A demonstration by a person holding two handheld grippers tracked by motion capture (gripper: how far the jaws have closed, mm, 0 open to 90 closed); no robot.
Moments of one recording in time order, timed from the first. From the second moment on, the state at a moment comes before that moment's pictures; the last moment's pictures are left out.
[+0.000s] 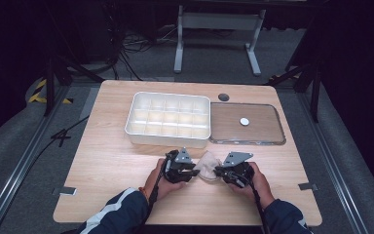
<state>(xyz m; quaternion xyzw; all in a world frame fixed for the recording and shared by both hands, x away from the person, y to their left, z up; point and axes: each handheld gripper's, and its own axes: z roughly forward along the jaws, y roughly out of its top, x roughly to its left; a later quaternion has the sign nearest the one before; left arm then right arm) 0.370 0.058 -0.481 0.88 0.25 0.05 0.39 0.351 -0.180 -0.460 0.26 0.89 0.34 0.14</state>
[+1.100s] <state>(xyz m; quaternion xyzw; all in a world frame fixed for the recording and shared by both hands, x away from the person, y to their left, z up) 0.360 0.059 -0.477 0.88 0.23 0.05 0.40 0.364 -0.159 -0.468 0.26 0.88 0.35 0.17</state>
